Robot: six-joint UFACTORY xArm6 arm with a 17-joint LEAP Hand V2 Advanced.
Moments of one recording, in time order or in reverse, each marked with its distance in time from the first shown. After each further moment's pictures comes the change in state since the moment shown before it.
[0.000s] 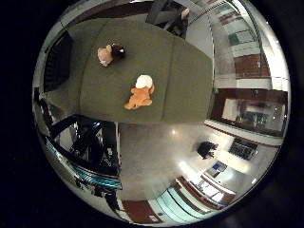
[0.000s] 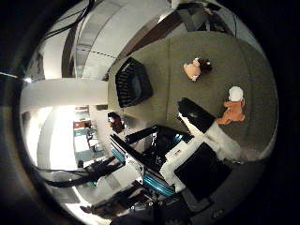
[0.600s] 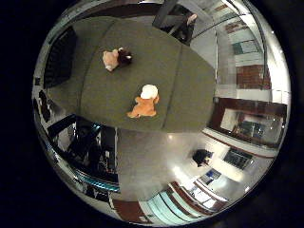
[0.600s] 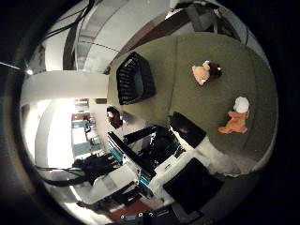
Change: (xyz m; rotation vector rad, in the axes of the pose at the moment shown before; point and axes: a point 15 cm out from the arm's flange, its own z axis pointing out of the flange) arm -0.026 -0.050 0.021 0.002 0.013 -0.119
